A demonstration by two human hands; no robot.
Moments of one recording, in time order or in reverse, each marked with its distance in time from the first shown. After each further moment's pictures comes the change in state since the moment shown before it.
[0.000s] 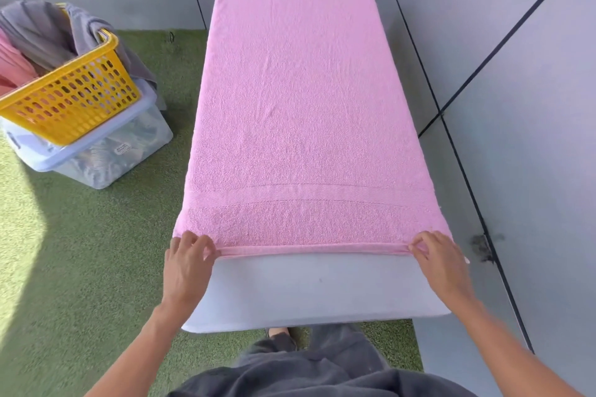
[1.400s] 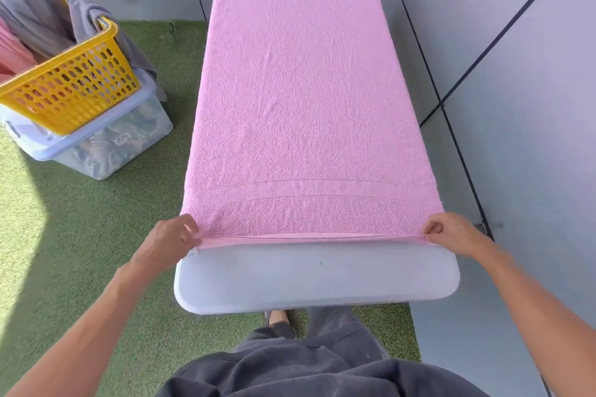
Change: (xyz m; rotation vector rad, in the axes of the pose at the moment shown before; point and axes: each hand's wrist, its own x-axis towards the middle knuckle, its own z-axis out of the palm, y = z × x) left_hand 0.029 -0.047 -0.034 -0.144 -0.458 -0.109; right_hand 0.046 0.020 -0.039 0.001 -0.480 0.105
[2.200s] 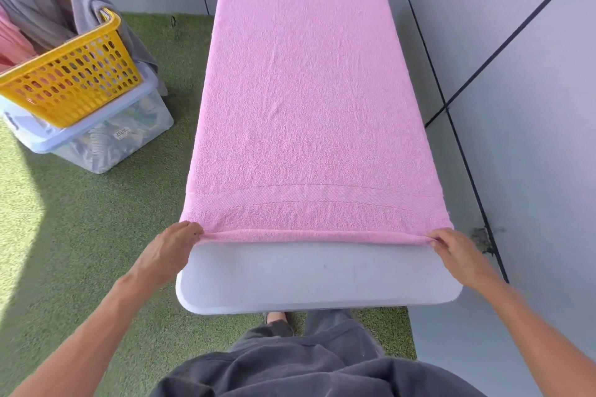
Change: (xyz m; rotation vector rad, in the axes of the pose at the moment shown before) left_hand -0.014 -0.006 0.013 0.176 0.108 0.229; right_hand -0.019 0.018 0.037 -0.030 0.210 -0.120
